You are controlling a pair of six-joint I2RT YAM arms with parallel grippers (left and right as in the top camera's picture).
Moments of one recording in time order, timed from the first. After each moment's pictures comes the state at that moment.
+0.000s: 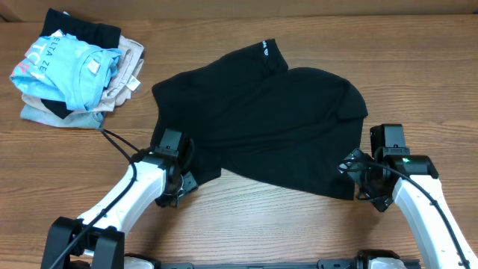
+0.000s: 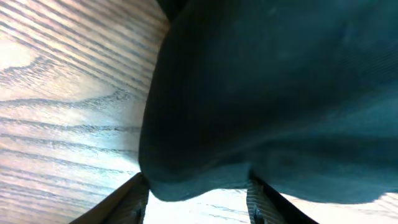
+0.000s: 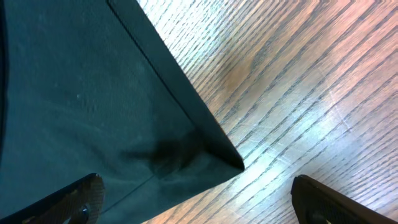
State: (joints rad) left arm -0.27 1.48 0.70 -0.76 -0.02 -0.75; right arm -0.02 1.23 0.74 -0.93 0.02 0.80
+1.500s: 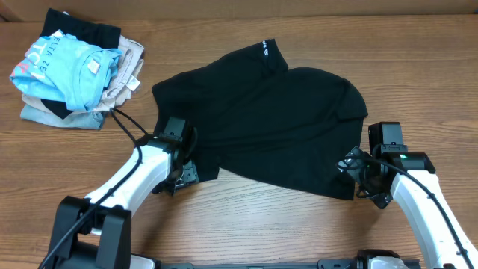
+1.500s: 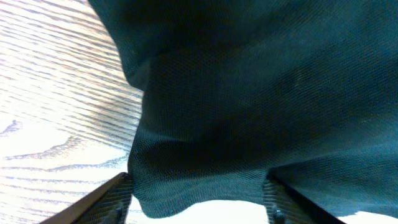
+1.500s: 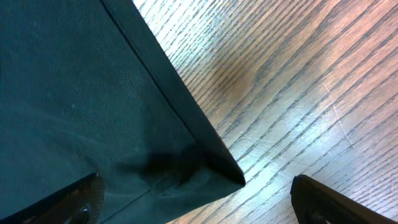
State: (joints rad) left arm -0.27 1.59 0.83 -0.81 -0.11 -0.56; right arm -0.02 1.27 0.74 -0.89 0.04 0.78
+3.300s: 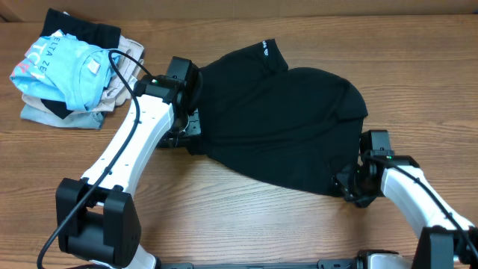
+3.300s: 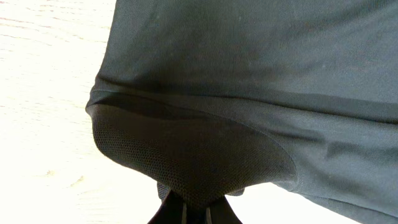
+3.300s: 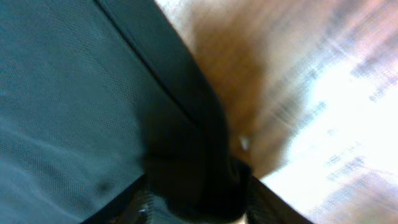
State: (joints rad) left arm -0.27 1.75 1.41 -1.13 -0.10 -0.43; right arm -0.02 1.44 0.64 -0.69 -0.12 0.83
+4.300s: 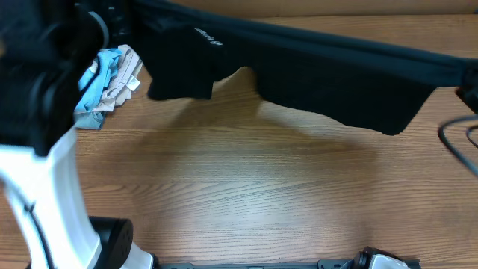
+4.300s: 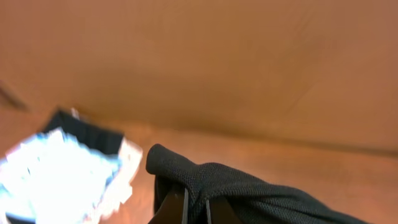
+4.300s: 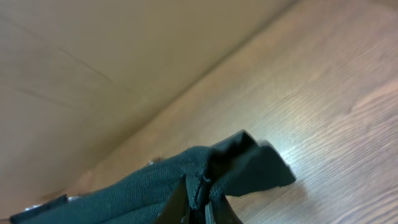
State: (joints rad) left arm -0.12 1.73 2.72 -1.39 -0.06 -0.26; right arm -0.32 1.31 2.16 -1.42 -0.18 0.47
